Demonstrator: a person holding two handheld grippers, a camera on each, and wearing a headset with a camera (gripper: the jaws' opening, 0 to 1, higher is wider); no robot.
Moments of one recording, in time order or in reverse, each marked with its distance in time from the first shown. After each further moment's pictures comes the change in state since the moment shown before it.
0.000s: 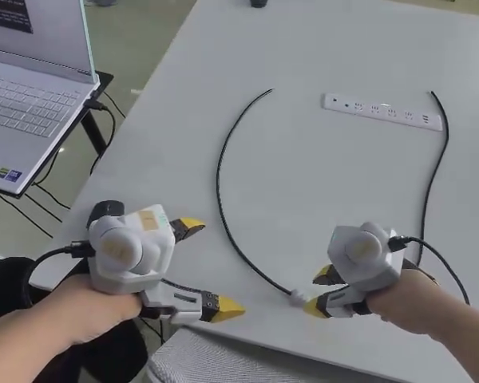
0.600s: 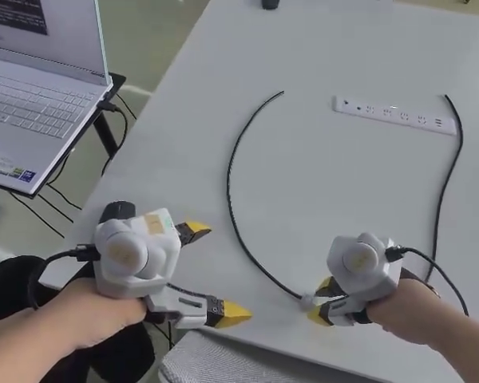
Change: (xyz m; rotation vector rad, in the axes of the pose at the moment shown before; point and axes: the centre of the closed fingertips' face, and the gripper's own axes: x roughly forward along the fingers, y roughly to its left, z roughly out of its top) left arm -0.004 -0.001 -0.001 -0.004 0.001 0.000; right arm 0.012 0.003 -0.003 -0.014 0.024 0.004
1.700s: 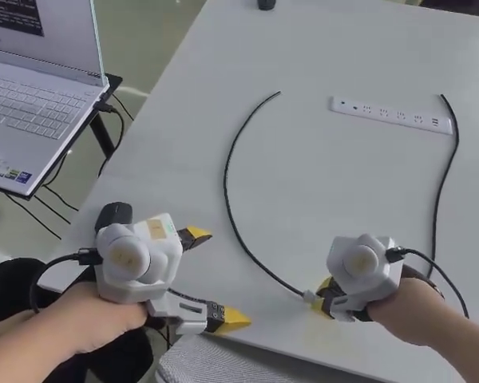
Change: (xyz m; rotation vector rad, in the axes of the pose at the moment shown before) left arm 0.004 -0.004 -0.006 0.002 0.017 -0.019; right arm -0.008 -0.005 0.003 -0.030 0.000 -0.042
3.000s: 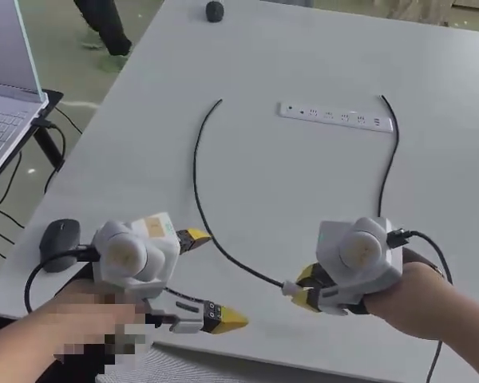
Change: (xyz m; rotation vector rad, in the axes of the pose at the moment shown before) left arm 0.055 -0.043 0.047 0.071 -0.006 -0.095; right arm -0.095 0.014 0.001 -0.112 -0.088 -0.033
